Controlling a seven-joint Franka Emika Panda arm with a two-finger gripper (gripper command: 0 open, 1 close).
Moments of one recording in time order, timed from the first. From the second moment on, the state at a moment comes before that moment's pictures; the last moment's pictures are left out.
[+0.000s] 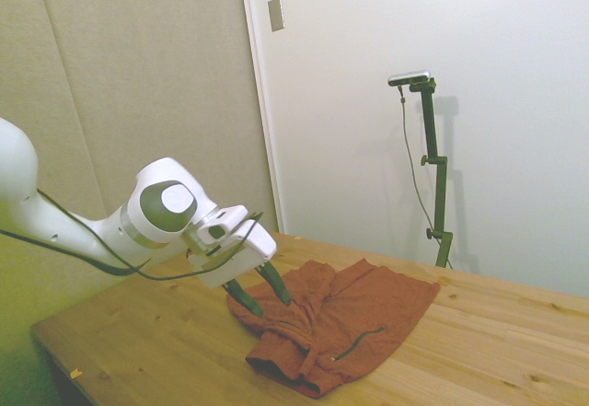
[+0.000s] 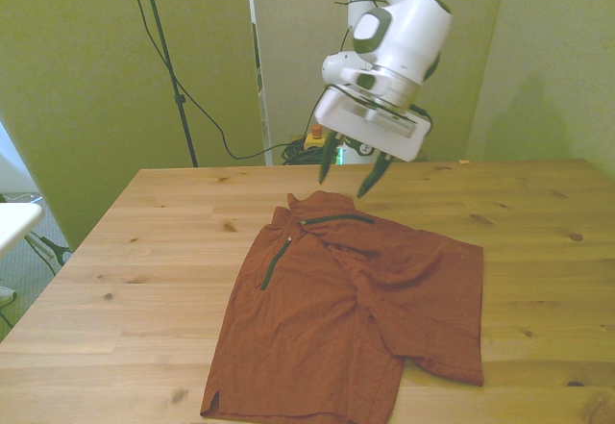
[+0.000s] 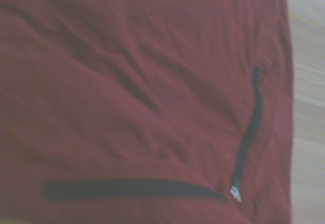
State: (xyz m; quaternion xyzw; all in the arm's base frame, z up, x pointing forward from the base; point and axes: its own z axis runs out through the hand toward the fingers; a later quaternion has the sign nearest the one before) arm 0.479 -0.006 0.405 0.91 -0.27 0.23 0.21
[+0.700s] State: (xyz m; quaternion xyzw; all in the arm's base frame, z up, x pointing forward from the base) arm 0.507 0.138 0.348 0.93 -0.19 0.27 0.19
